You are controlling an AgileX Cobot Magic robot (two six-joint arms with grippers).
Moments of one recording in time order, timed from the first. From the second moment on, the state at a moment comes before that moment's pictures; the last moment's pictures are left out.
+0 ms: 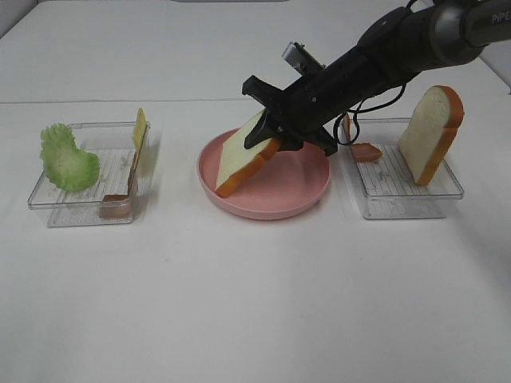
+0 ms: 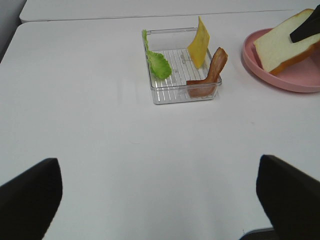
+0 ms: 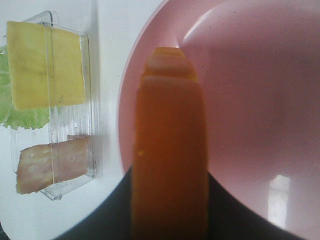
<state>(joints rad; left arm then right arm) 0.01 -0.01 -0.50 -0.10 1.05 0.04 0.33 2.26 -1.58 0.97 0.68 -0.29</state>
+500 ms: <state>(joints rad) 0.01 -0.01 -0.50 -0.10 1.05 0.04 0.33 2.27 -1.58 0.80 0.71 -0.18</state>
